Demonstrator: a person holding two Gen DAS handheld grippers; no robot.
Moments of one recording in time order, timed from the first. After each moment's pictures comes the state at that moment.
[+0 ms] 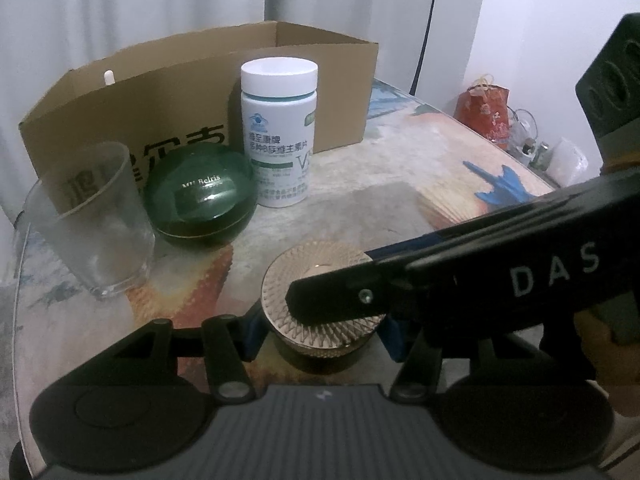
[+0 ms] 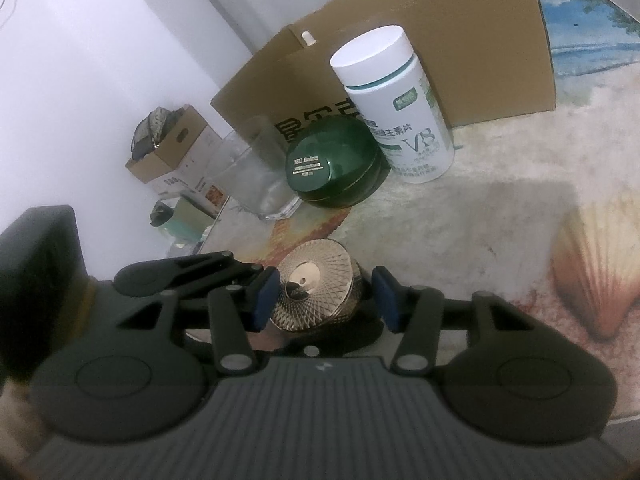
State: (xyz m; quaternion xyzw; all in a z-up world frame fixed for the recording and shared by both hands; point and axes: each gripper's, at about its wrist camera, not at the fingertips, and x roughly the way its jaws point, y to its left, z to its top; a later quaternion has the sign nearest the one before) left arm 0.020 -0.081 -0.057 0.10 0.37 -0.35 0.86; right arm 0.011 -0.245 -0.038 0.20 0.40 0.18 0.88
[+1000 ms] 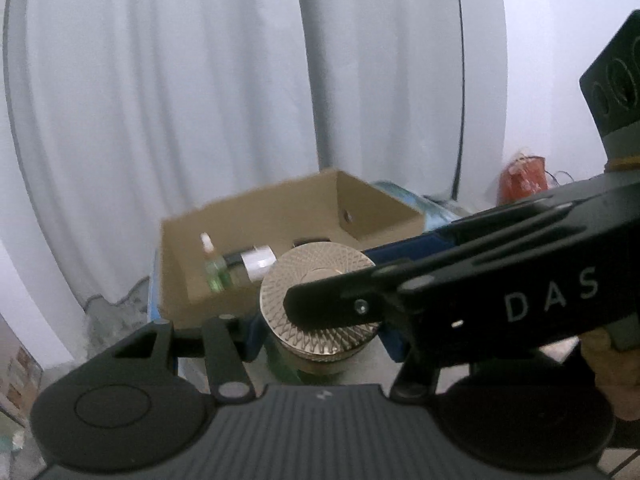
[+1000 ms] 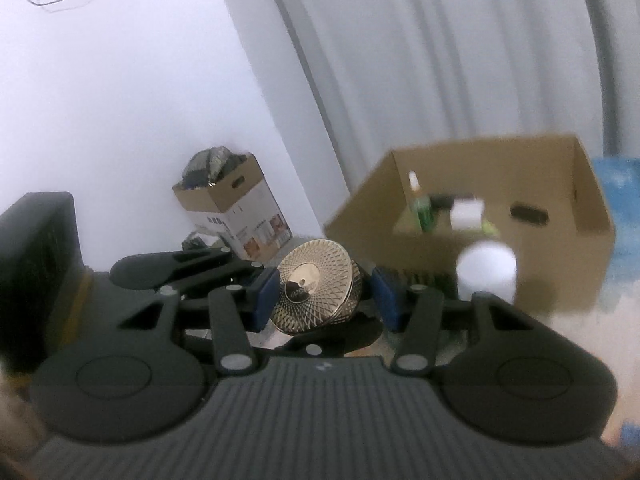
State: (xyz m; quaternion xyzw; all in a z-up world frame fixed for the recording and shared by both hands) left arm 0.013 -0.051 0.072 0.11 0.23 -0.28 0.93; right arm 0.017 -0.209 0.097 0.10 0.27 0.25 0.92
